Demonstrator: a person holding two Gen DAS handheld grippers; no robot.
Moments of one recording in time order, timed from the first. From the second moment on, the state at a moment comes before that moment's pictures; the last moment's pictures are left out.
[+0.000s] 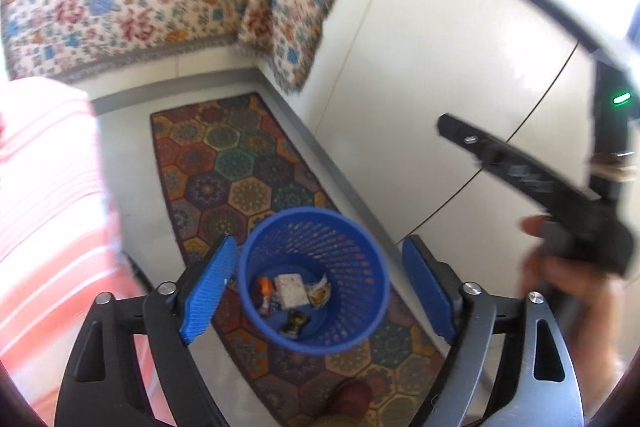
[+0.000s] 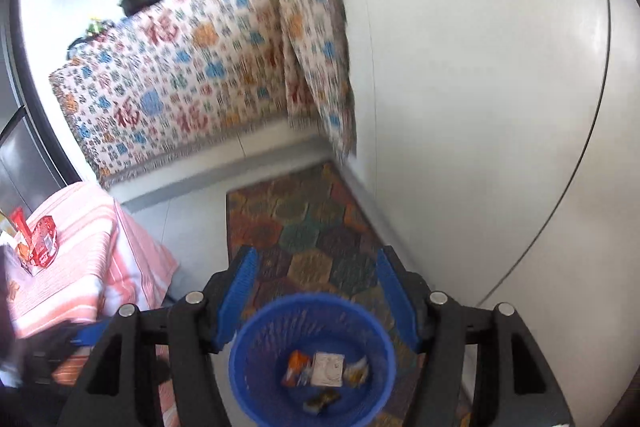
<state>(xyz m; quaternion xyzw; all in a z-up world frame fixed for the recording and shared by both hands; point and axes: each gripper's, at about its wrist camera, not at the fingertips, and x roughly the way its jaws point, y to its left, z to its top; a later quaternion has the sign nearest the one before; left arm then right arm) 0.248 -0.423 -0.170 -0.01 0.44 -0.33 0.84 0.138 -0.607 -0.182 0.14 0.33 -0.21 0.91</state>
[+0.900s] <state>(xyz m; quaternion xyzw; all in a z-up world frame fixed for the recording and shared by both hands) 0.211 -0.039 -0.217 -0.01 0.46 -0.01 0.89 0.203 -0.250 -0.178 0.00 0.39 0.11 0.91</state>
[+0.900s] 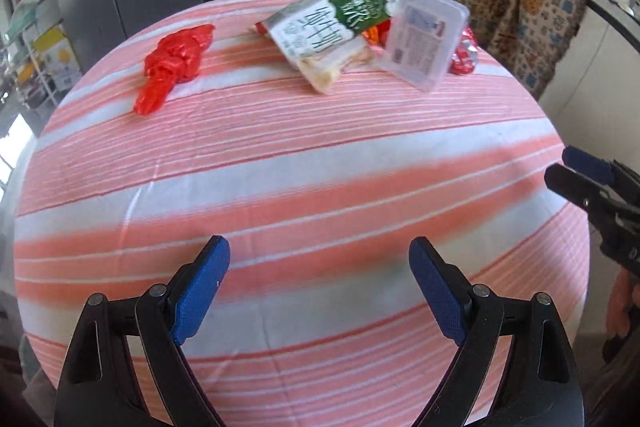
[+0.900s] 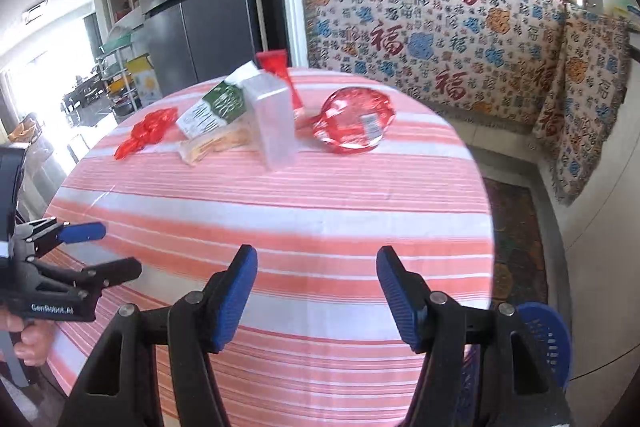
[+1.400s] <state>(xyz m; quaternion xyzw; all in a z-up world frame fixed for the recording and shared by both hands) 0.244 -0.011 -0.224 0.02 0.46 0.00 0.89 0.232 -0.199 -0.212 -0.05 0.44 0.12 0.89</state>
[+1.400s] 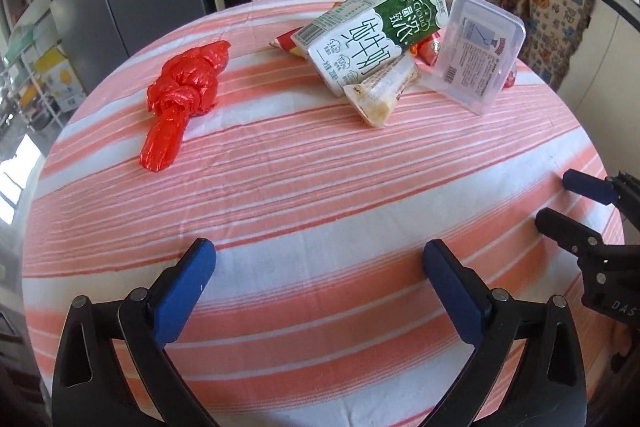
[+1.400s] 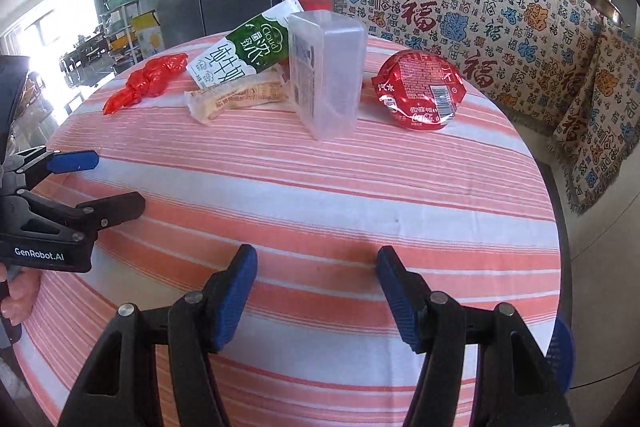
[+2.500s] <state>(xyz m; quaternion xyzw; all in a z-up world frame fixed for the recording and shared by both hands) 0.310 0.066 -0.186 -0.03 0.45 0.03 0.89 0.242 -0.204 -0.211 -0.04 0.44 0.11 0.89</state>
